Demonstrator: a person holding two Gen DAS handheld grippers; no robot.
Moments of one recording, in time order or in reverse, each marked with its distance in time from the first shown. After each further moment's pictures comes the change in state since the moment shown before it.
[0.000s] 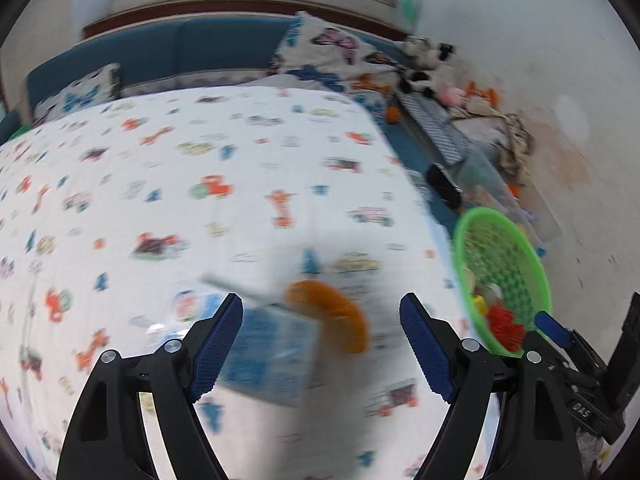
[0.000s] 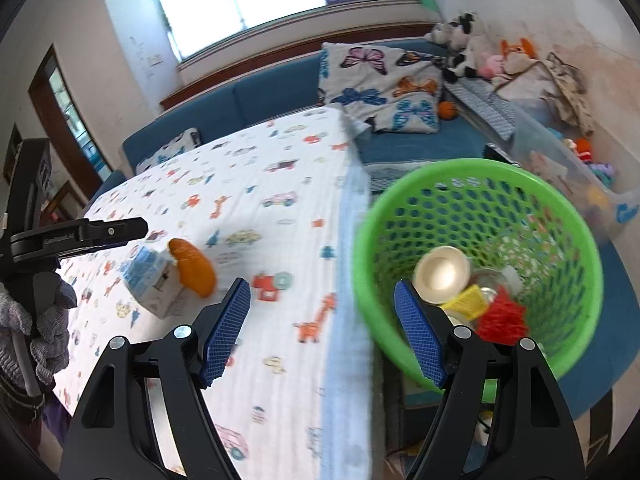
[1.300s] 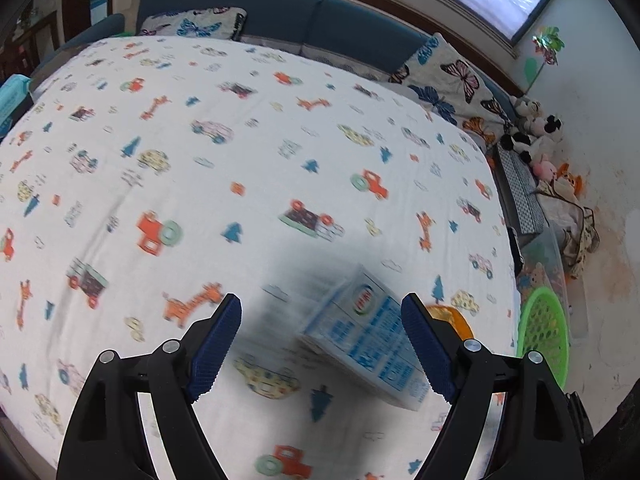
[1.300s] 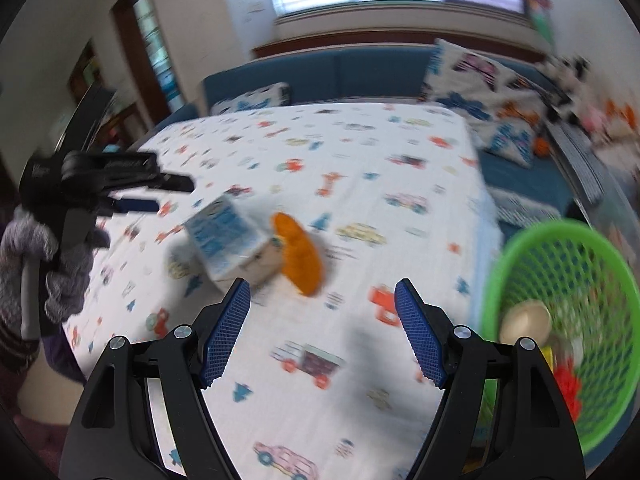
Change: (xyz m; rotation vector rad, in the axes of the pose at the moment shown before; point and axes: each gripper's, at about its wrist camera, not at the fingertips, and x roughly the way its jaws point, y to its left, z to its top) left arm -0.026 0.103 -0.010 -0.379 0.000 0.164; right arm 0.036 0.096 0.010 -0.329 0.089 0.211
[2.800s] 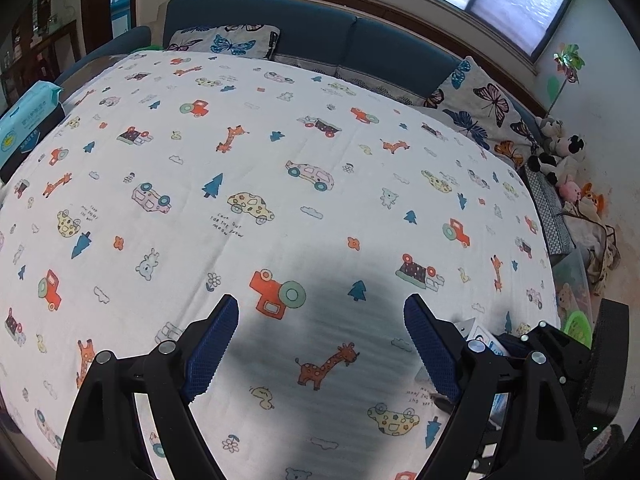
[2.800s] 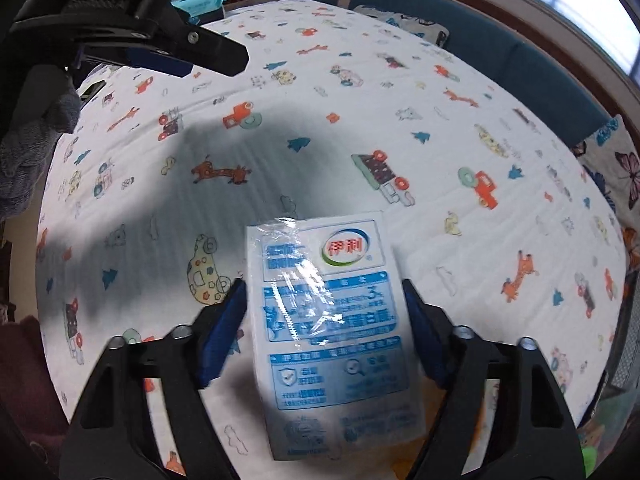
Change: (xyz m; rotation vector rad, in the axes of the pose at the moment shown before) left arm -0.008 0.087 0.033 -0.008 -0.058 0.072; right arm 0.169 0.113 0.050 -0.546 0.307 0.175
